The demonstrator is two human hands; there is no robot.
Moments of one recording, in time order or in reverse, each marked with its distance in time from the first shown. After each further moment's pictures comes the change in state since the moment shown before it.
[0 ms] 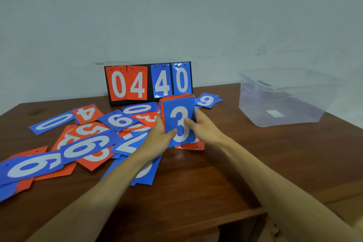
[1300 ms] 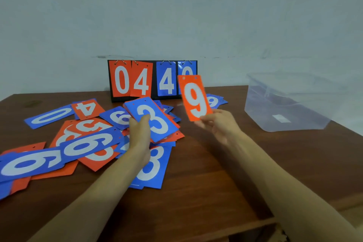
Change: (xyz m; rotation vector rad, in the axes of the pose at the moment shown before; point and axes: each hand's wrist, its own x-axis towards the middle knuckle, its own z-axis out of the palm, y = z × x) left_hand 0.011 -0.003 -0.036 -0.544 0.486 -0.331; right_hand 0.016 -0.008 -0.012 0.593 0.314 0.337
